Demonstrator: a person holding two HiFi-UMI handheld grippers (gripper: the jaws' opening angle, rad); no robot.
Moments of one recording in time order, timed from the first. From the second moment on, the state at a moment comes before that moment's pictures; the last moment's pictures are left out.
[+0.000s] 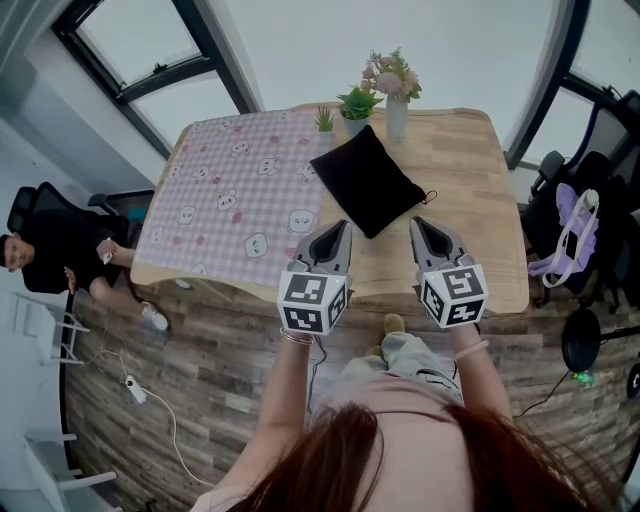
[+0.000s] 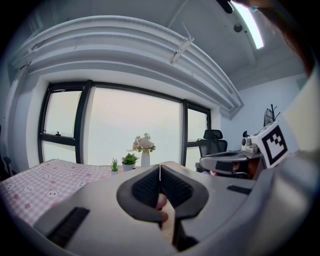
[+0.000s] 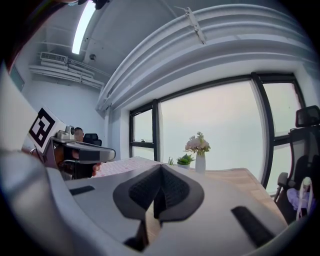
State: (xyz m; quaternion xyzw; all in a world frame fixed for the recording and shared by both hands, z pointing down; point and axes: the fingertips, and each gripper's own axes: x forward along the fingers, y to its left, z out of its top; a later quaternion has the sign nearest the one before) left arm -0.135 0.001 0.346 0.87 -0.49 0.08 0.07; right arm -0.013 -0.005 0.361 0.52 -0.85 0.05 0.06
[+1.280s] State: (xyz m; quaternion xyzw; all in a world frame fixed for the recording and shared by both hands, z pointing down) left arm -0.136 0.009 0.331 0.88 -0.48 0.07 0.05; right arm -0.023 0.000 0.348 0.52 -0.85 0.04 0.08
